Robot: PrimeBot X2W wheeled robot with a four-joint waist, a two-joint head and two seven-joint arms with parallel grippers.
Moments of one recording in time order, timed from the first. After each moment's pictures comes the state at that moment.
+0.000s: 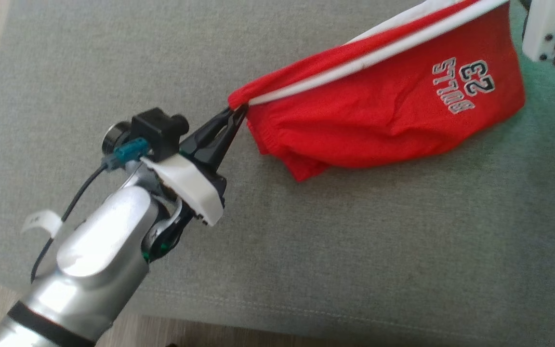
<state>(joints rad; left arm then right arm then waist) -0.64 0.34 -0.81 0.32 -0.61 -0.07 -0.17 -1.04 -0.45 0.41 0.64 0.51 0.12 0.65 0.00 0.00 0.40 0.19</state>
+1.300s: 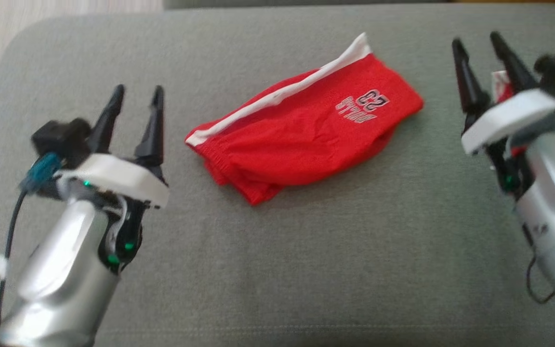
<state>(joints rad) -0.52 0.31 -0.53 0.35 -0.65 0.09 -0.25 -0.79 -0.35 0.48 0.77 0.58 0.12 -0.20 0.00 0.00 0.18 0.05</state>
